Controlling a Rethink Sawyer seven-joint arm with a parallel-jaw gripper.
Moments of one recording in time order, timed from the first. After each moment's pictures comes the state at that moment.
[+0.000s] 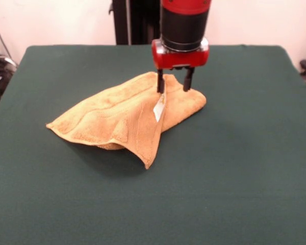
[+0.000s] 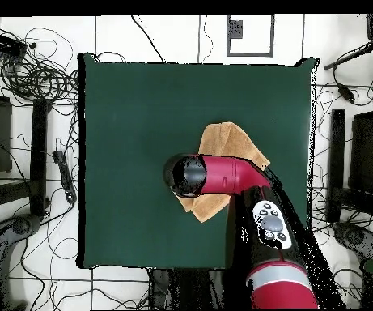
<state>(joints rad) -0.22 -0.56 0.07 1.63 -0.20 0.58 1.57</state>
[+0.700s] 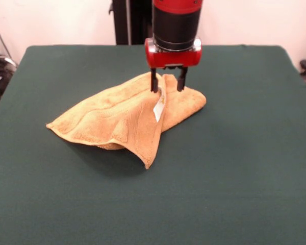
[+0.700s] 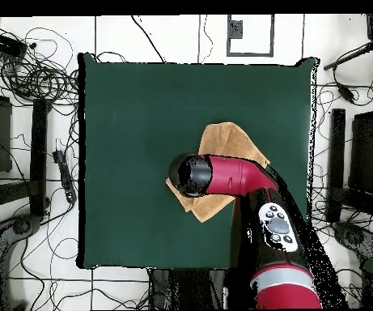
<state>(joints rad) -0.23 -0.56 0.05 1.63 -0.17 0.58 1.57</state>
